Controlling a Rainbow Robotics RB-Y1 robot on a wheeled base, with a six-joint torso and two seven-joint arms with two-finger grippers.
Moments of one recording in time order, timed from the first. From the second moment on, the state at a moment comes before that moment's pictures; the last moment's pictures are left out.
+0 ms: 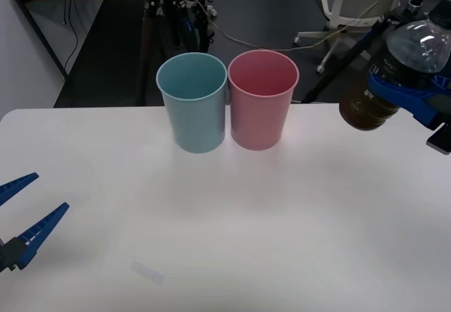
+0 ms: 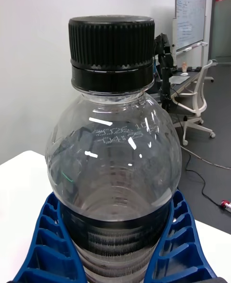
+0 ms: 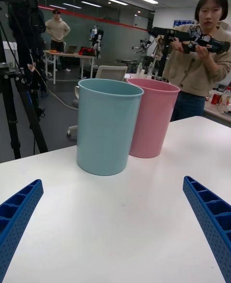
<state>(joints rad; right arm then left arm) 0.45 -1.37 -0.22 -2.36 -0.31 -0.12 0.55 0.35 0.40 0.52 -1.66 -0.96 -1.22 0.00</state>
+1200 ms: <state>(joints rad) -0.38 -1.37 0.35 -2.18 -0.48 0.13 0.55 0.35 0.40 0.52 -1.66 -0.96 -1.22 0.00</state>
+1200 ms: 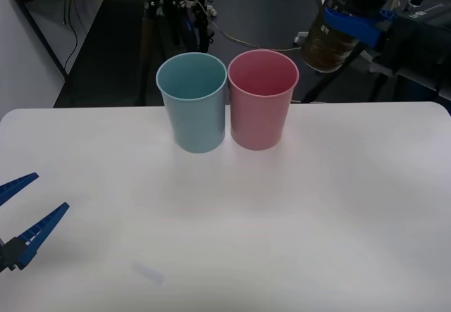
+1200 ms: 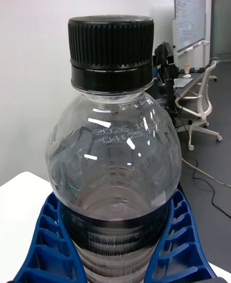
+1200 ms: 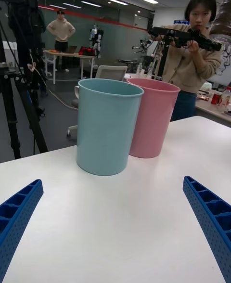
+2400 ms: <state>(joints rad) -0.94 -1.02 0.81 -1.66 -0.37 0.17 0.68 0.35 0.40 0.52 -1.66 -0.96 -1.22 0.00</state>
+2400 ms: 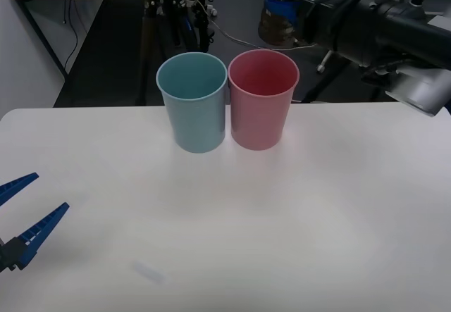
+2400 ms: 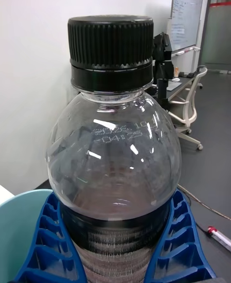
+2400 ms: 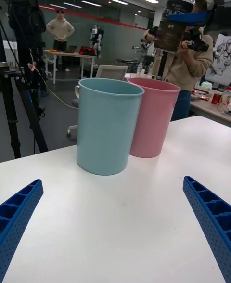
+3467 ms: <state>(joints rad) -0.94 -0.88 0.84 -1.57 -0.19 0.17 0.69 0.35 0.40 0.52 -1.66 -0.96 -1.22 0.00</state>
